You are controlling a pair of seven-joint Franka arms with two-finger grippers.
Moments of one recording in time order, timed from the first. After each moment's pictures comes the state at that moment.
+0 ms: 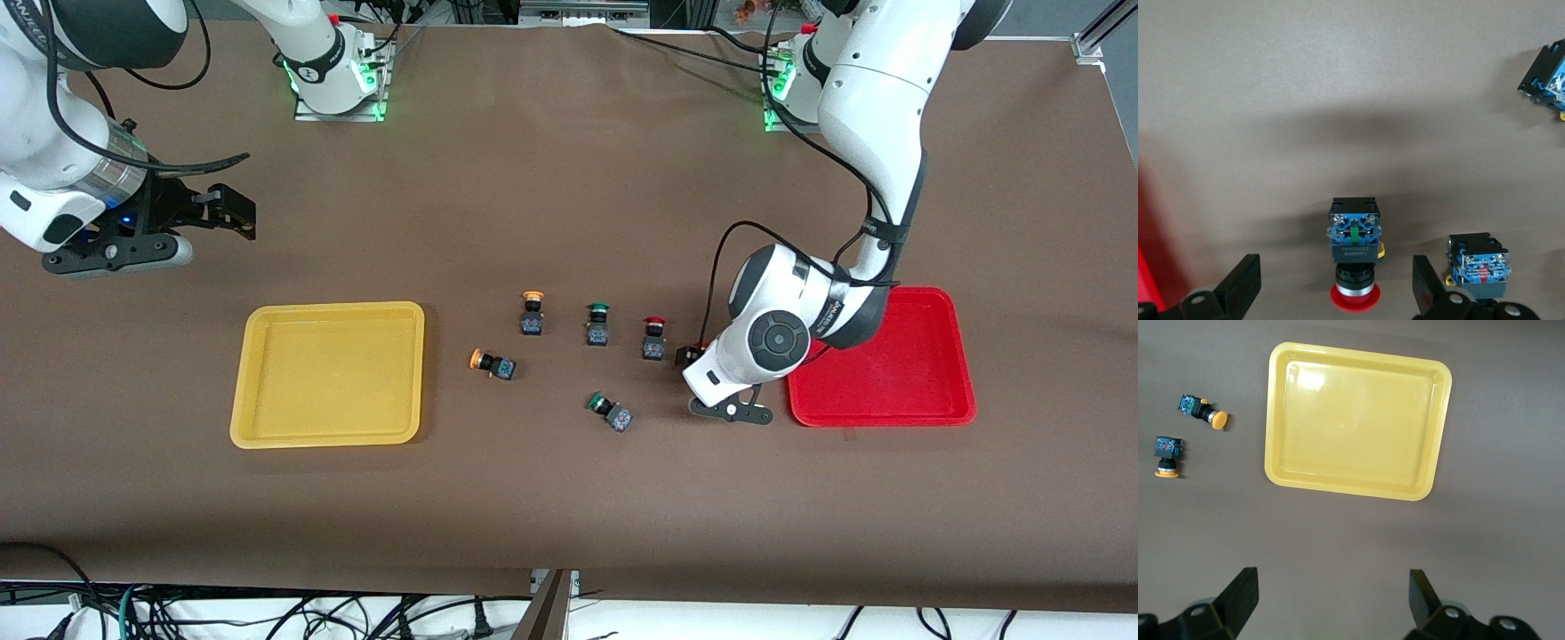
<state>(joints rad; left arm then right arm) -0.36 0.77 -0.03 -1.46 -0.04 2.09 -0.22 0.24 0.08 -0.08 -1.60 0.00 1.61 0.00</state>
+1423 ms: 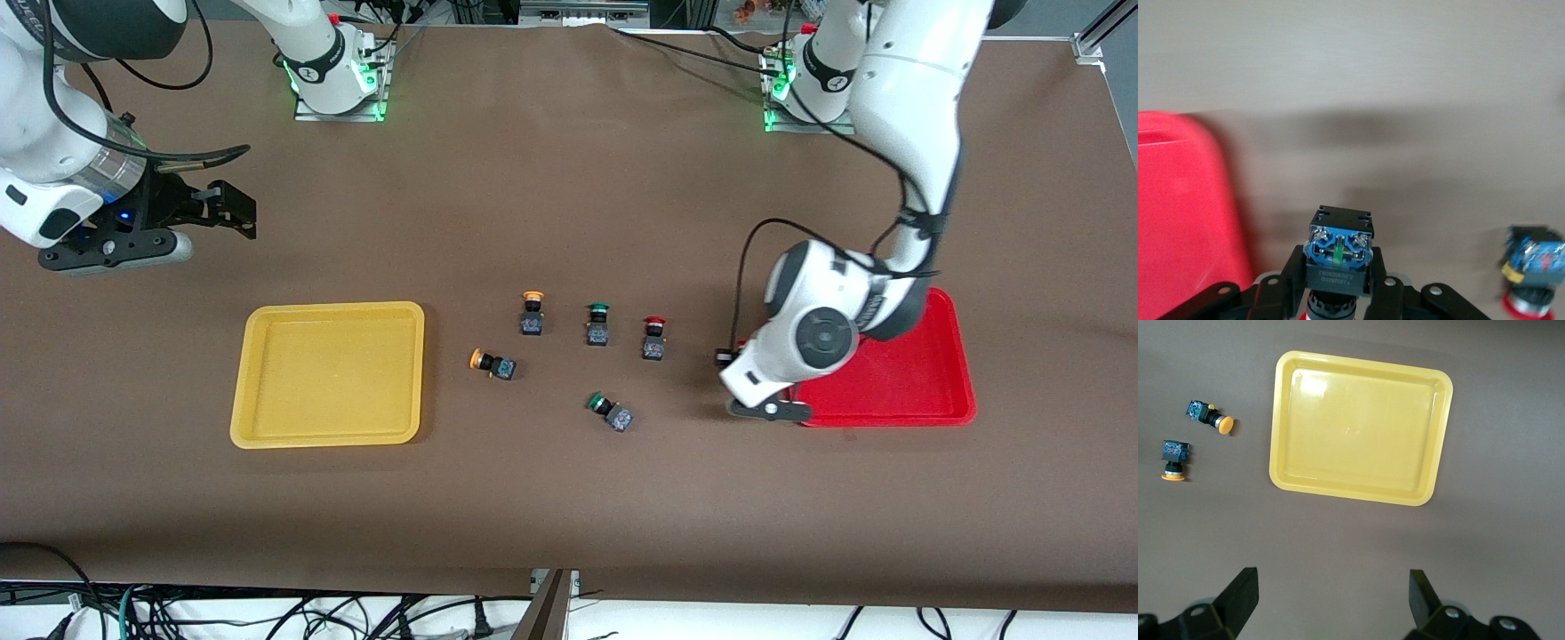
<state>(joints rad) -0.25 0.65 -0.01 -1.55 -0.04 2.02 -0.17 0.24 0.09 -0.07 -1.58 0.00 1.61 0.00</state>
